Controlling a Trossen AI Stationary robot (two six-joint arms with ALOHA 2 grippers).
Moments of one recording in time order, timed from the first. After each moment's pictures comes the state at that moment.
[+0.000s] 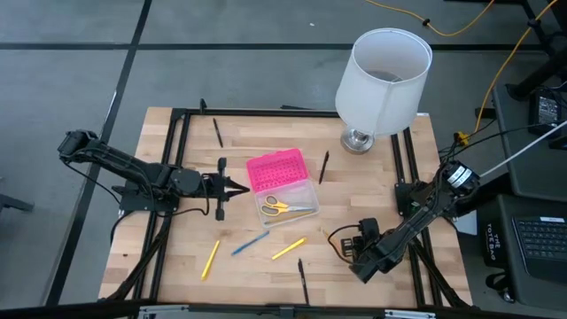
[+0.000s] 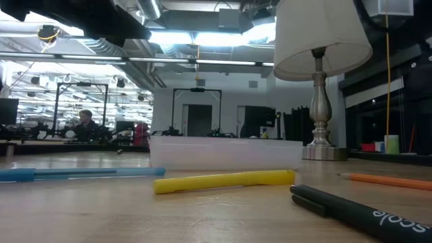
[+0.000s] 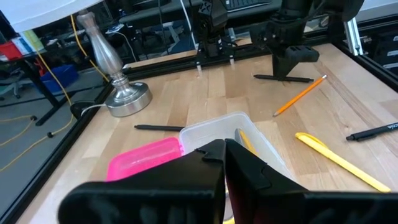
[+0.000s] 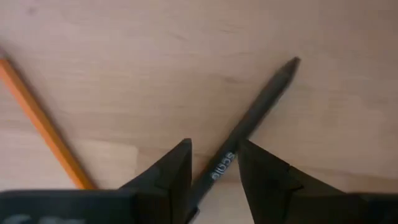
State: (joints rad) left arm -0.27 0.88 0.44 0.16 -0.38 0.09; right arm 0.79 1.75 0.98 -0.91 0.19 2.27
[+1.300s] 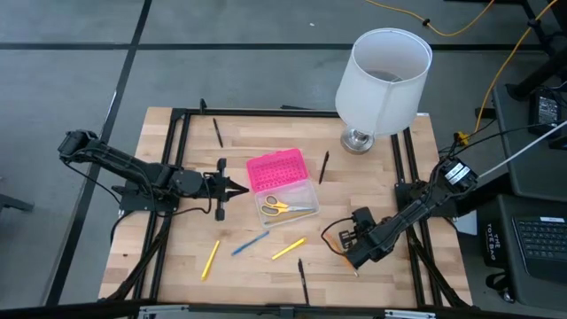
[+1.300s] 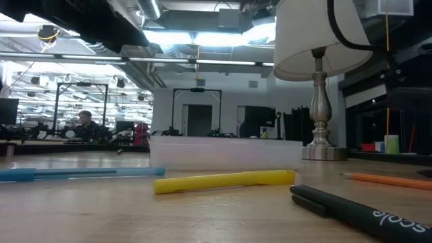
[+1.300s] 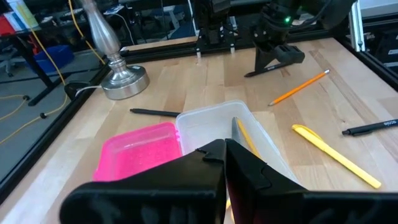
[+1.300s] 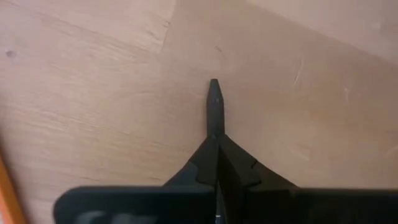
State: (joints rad) left arm -0.27 0.88 0.44 0.11 -0.38 0.01; right arm 0.68 1.75 0.94 -0.97 0.23 1.96
